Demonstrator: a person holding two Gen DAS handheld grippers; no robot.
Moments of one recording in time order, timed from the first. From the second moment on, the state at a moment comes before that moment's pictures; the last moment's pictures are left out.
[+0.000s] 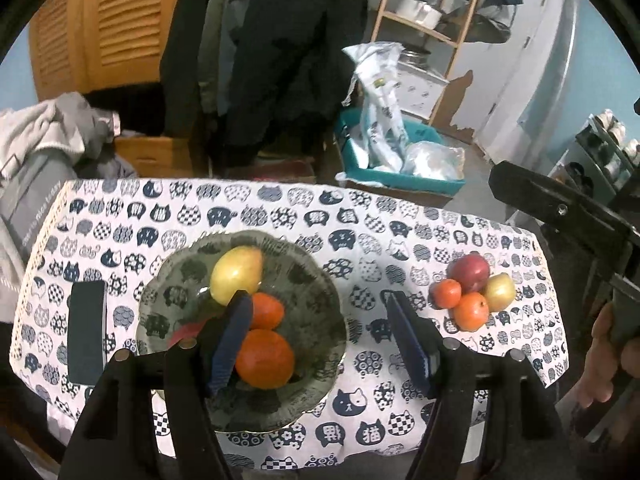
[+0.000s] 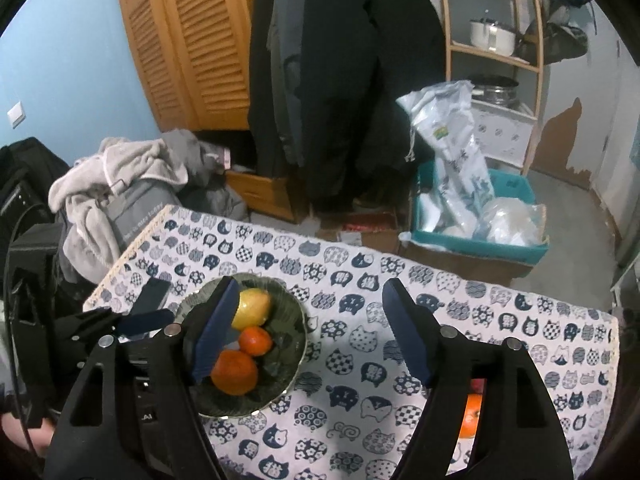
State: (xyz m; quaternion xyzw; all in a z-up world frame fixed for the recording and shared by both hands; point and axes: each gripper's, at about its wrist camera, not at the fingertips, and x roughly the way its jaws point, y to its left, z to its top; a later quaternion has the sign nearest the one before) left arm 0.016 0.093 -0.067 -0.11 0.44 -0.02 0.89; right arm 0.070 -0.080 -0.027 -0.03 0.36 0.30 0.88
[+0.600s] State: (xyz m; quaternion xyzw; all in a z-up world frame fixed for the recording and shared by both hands) left arm 0.022 0.042 -0.045 -0.08 0.43 -0.05 0.90; right arm 0.052 -0.146 -0.007 -0.02 0.34 0.25 0.91
